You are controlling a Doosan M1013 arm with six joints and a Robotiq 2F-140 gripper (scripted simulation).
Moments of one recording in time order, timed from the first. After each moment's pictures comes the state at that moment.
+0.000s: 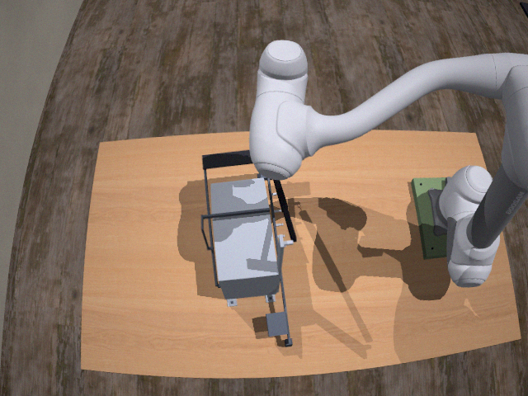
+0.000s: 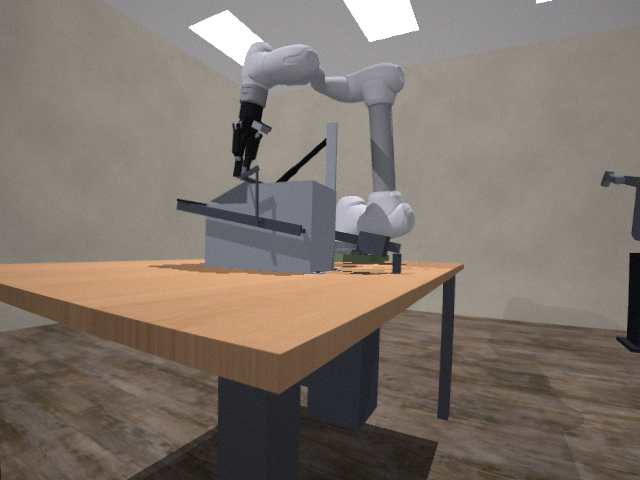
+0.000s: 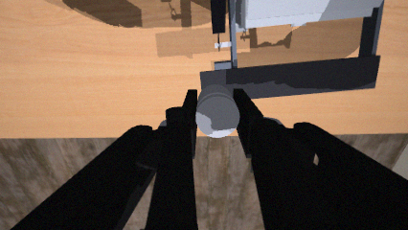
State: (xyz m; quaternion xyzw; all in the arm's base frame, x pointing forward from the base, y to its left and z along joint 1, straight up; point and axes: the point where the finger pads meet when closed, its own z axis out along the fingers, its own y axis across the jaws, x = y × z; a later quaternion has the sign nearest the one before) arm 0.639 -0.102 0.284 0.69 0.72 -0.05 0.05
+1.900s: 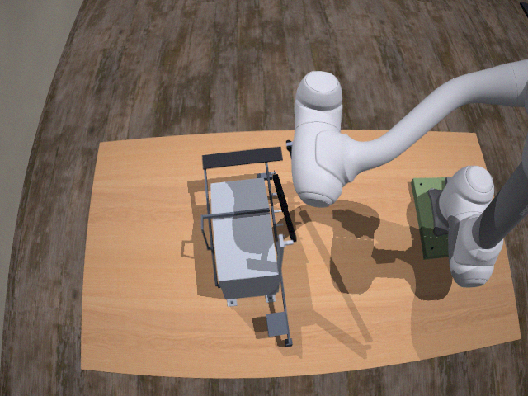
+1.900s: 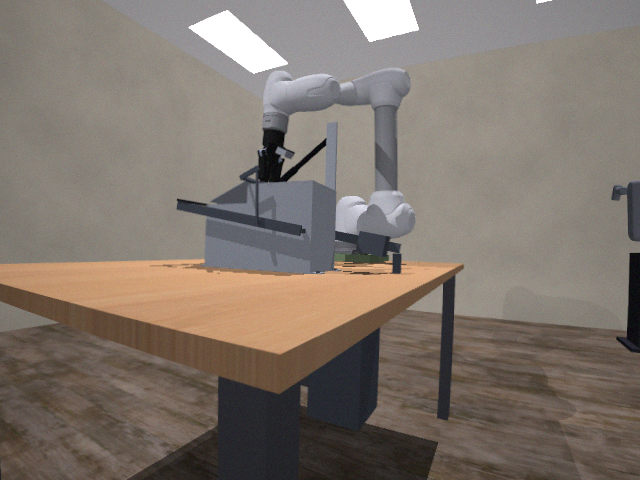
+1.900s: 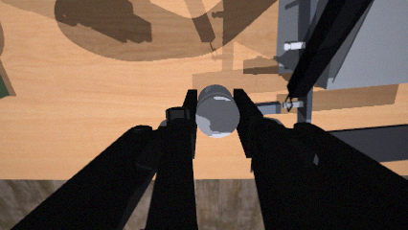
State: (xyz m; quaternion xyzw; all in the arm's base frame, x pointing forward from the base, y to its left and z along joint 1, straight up) arm 0.556 -0.053 0.211 0.69 0.72 -0.03 0.03
